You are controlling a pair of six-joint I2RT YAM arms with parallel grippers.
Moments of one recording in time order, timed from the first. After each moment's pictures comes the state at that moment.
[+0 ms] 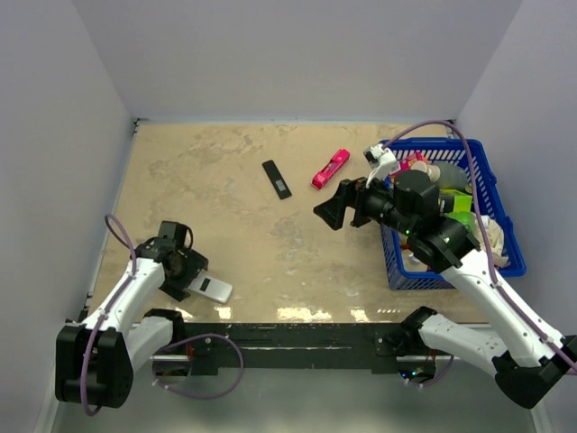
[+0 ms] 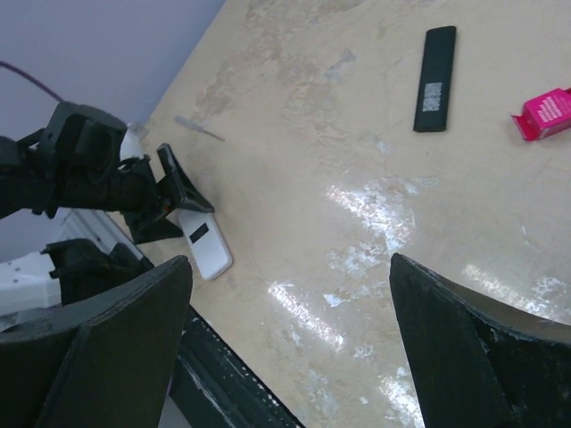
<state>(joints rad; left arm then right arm) -0.10 0.98 0.50 -0.84 -0.12 -1.15 0.61 0.95 1.10 -0.46 -0.16 0.42</state>
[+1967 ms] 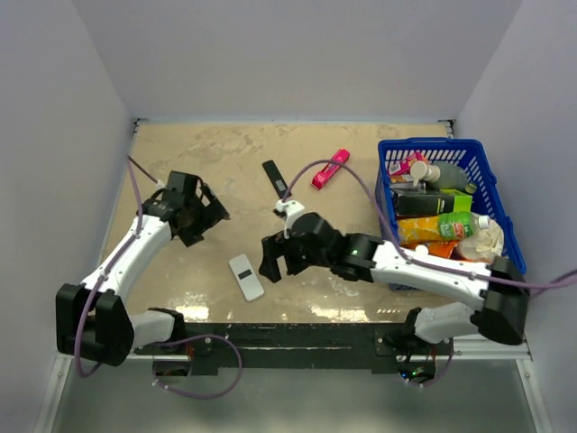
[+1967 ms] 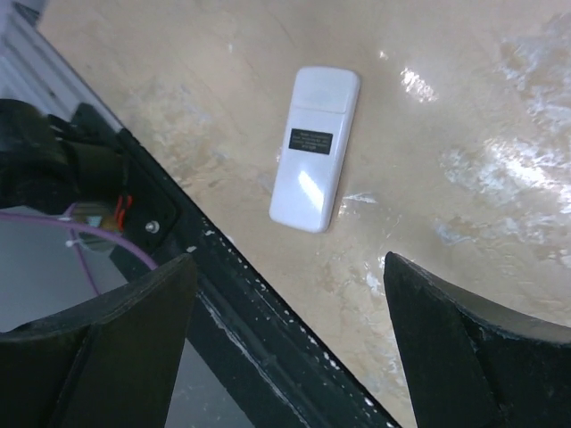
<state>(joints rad) -0.23 1.25 0.90 -0.68 -0.01 -0.90 1.08 1.29 0.98 -0.31 0.00 0.56</state>
